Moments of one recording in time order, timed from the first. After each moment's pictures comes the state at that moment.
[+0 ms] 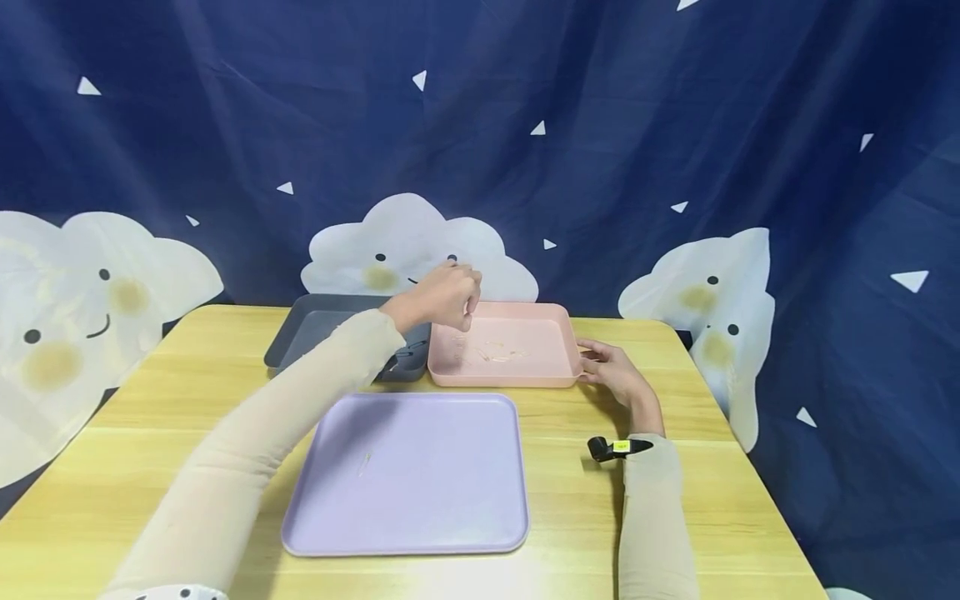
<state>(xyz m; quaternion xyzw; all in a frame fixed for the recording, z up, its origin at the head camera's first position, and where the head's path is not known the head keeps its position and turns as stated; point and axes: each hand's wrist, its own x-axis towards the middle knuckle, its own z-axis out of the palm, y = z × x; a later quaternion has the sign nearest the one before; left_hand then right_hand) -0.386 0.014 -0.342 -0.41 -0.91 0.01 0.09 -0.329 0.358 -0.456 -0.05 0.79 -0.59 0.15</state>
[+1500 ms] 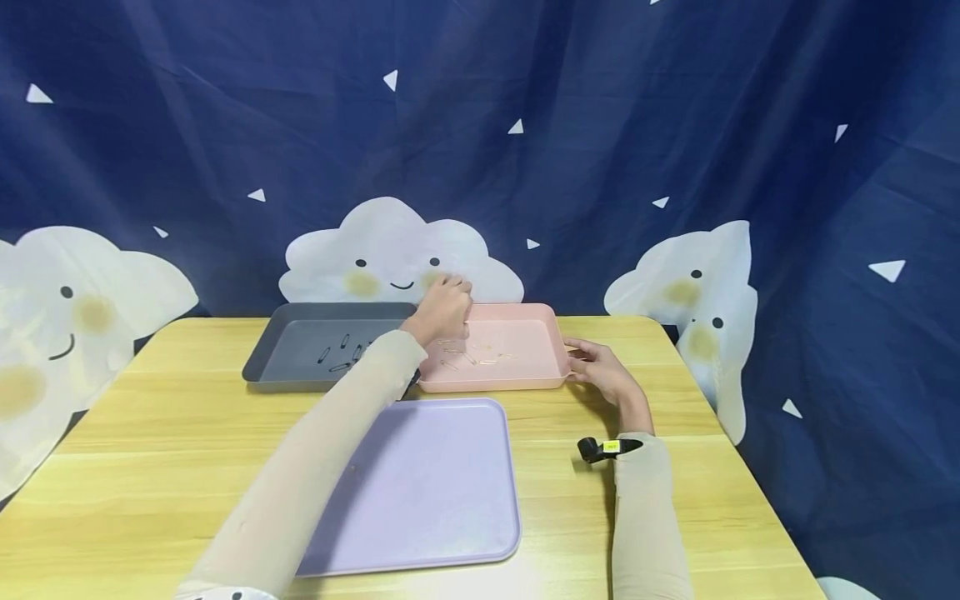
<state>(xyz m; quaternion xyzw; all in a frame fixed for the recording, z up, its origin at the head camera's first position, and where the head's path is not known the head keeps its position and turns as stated) -0.423 0.046 -0.407 -0.30 -0.94 0.10 0.09 -0.327 0.358 -0.456 -0.07 0.79 -0.60 0.14</state>
